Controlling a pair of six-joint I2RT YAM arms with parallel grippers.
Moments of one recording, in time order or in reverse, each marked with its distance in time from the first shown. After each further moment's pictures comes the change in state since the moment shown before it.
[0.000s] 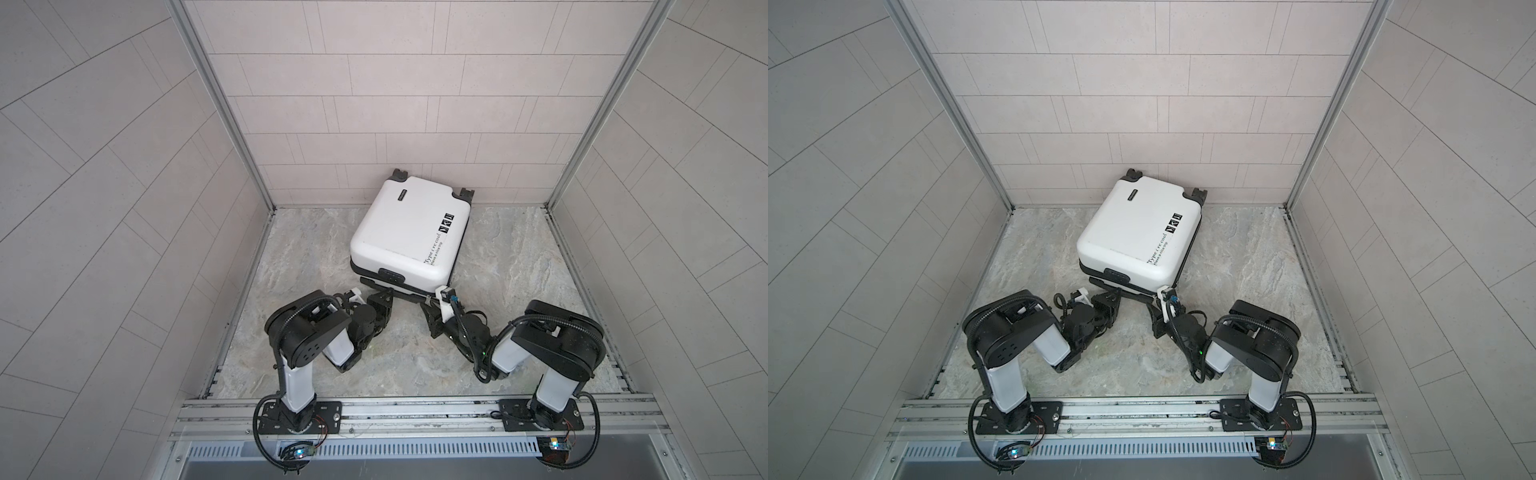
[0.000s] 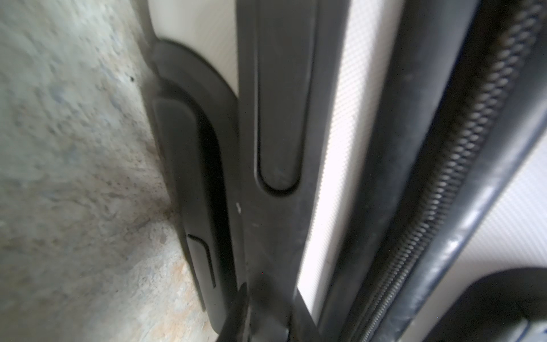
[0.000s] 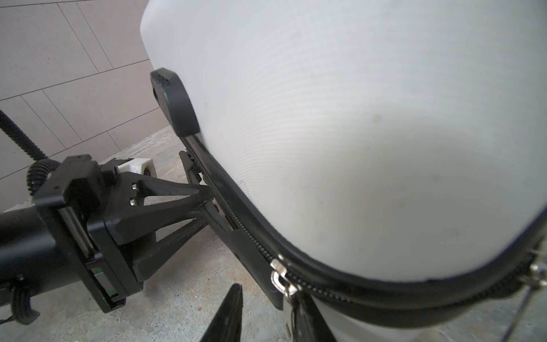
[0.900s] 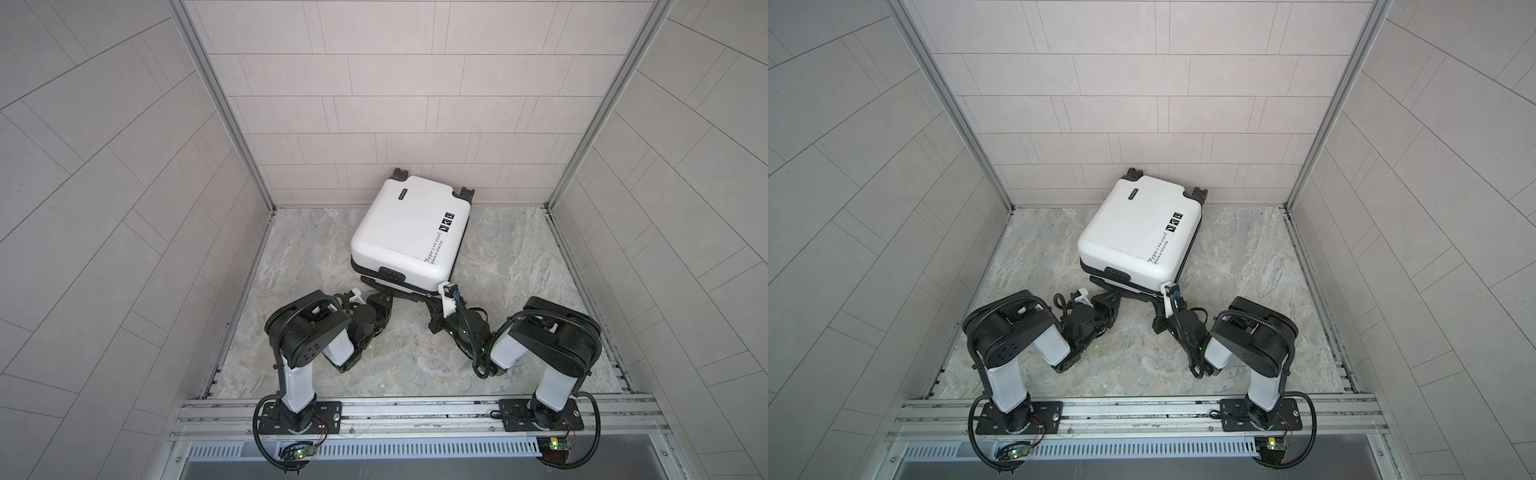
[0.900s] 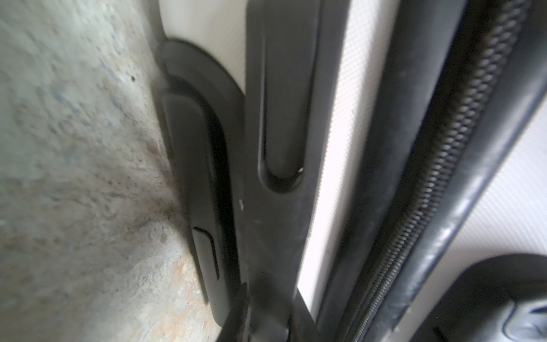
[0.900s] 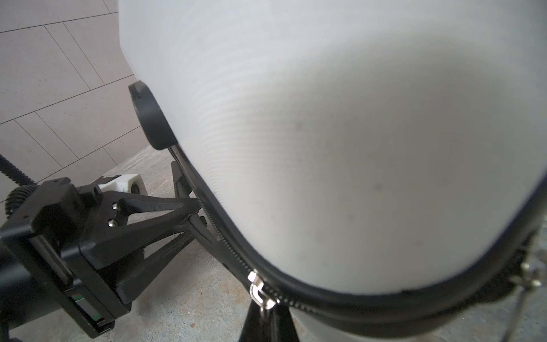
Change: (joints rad) left arm 0.000 0.000 -0.002 0.001 0.000 -0.006; right arm -0.040 0.021 0.020 0.003 -0.019 0.068
